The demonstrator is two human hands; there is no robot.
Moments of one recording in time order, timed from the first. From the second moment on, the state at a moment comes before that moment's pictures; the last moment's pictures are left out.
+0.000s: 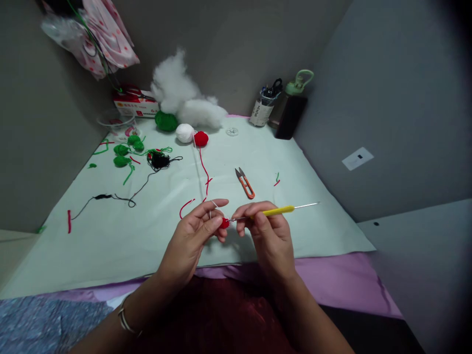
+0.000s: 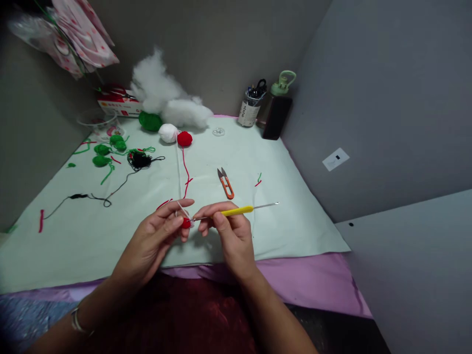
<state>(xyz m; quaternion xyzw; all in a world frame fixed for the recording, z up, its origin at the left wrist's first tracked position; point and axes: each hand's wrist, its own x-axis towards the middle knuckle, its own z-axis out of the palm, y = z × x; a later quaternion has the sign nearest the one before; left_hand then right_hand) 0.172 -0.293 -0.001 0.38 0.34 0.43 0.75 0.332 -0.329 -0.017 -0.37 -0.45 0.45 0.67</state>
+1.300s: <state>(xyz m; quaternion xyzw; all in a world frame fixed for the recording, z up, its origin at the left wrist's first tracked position) 0.173 -0.287 -0.006 0.25 0.30 0.40 0.83 0.326 -0.338 -0.013 -0.44 -0.53 0.29 0.67</state>
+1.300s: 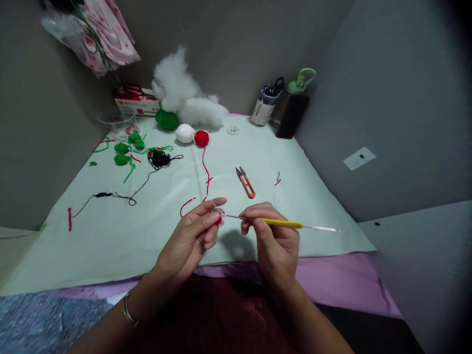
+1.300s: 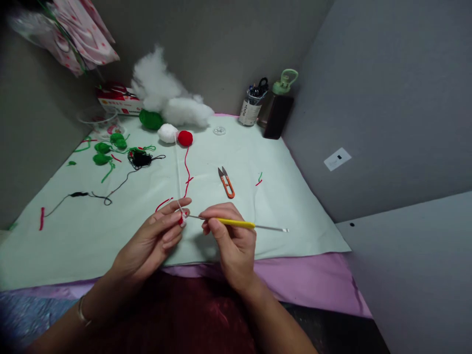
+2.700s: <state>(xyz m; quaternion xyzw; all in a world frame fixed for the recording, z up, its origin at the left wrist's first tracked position) 0.173 -0.294 -0.005 0.33 0.30 0.41 0.79 0.326 -0.337 -0.012 -0.43 -0.56 0.30 0.64</state>
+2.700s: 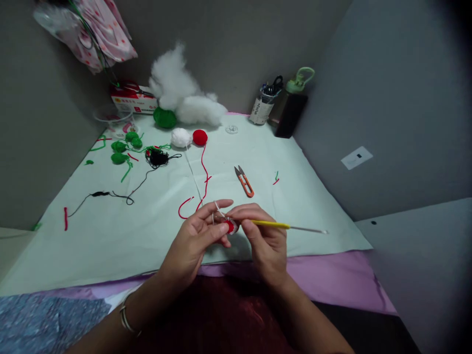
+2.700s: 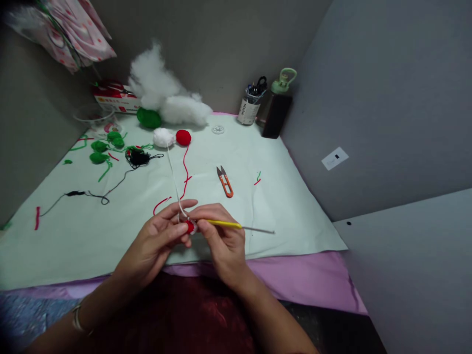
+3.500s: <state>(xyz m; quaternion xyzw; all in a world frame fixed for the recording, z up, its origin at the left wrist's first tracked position) 0.174 -0.293 -0.004 0.34 0.29 0.39 0.80 0.329 -0.334 -0.019 -0.42 -0.48 0.40 0.66</state>
